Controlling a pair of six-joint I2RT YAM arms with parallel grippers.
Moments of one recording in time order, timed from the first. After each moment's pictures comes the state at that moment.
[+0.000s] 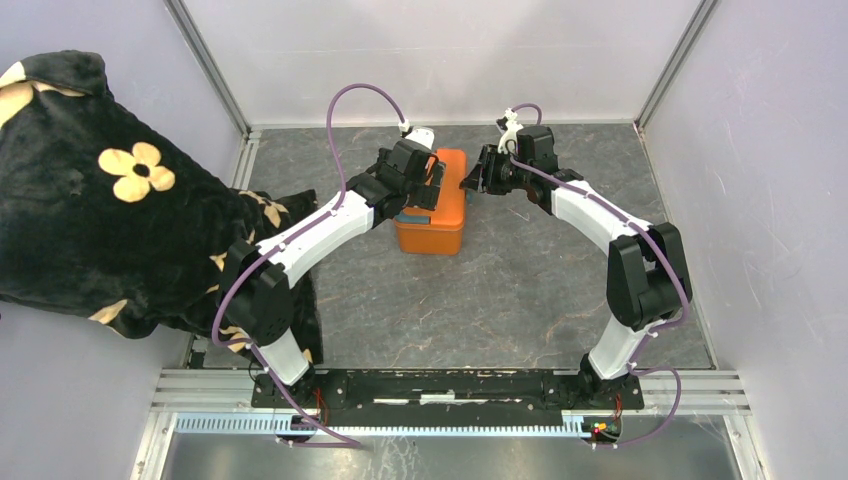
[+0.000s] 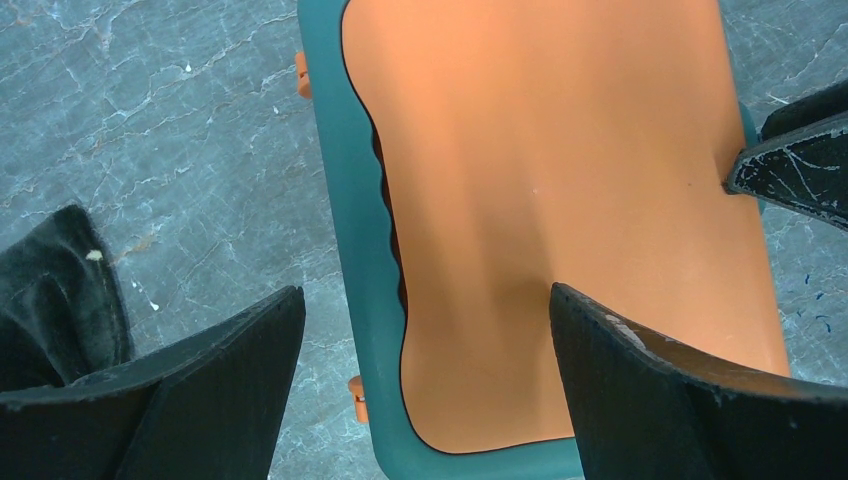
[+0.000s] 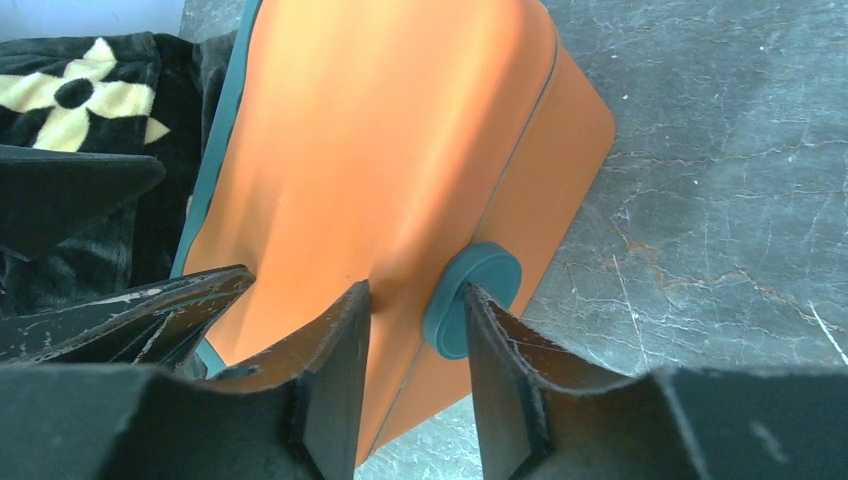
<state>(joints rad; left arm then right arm) -0.66 1.70 1.43 -0.45 -0.39 -0.19 0.34 1.75 1.28 -0.10 -0.43 0.44</state>
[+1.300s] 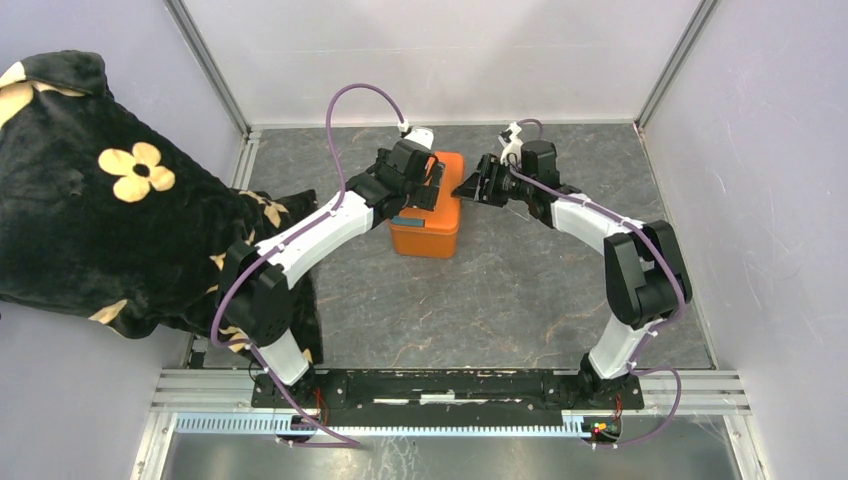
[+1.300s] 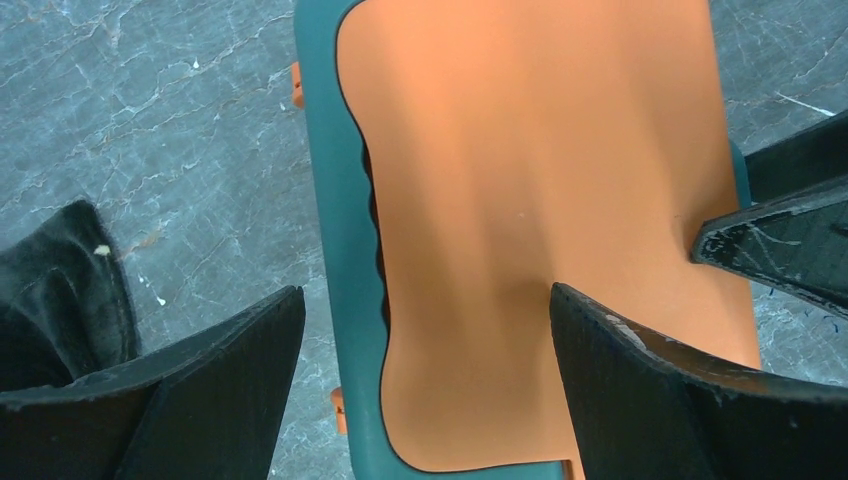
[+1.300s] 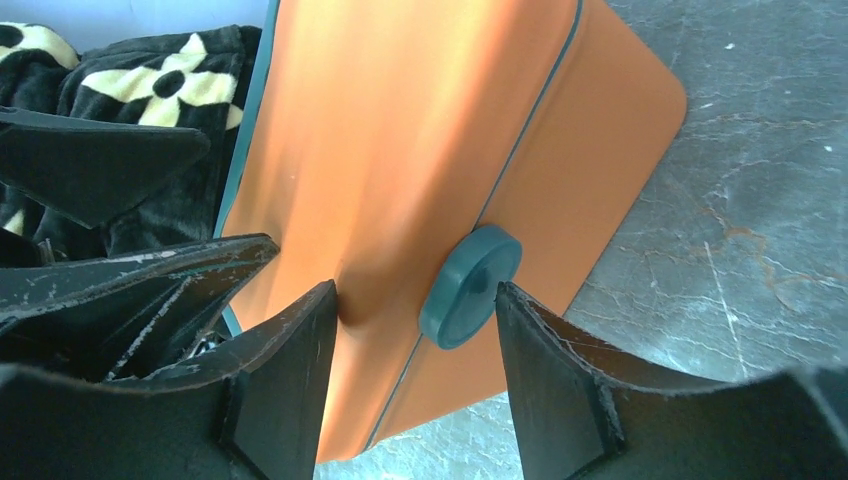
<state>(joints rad) -0.66 1.70 1.43 -0.46 -0.40 -0.19 0.32 1.77 1.14 0.14 -0.59 0.61</state>
